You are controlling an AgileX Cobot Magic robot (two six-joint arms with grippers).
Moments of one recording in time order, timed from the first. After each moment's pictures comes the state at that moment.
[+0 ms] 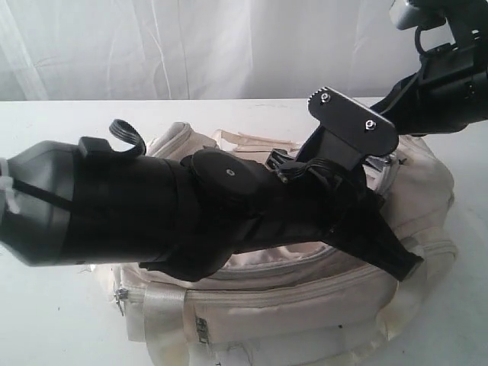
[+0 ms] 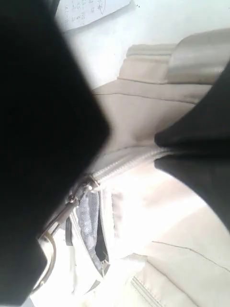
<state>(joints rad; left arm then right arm) -1.00 1.75 -1.19 -1.49 -0.14 1.42 0.18 1.27 -1.01 0.58 0.67 -0.78</state>
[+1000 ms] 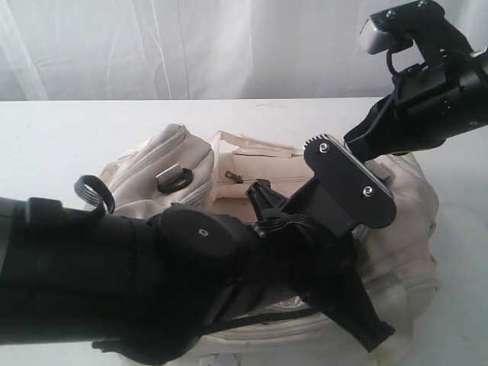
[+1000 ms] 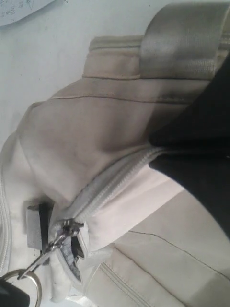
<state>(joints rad) -1.12 1.67 -1.03 -1.67 -0.27 1.69 0.20 1.34 -1.05 0.57 0.75 -0.81</state>
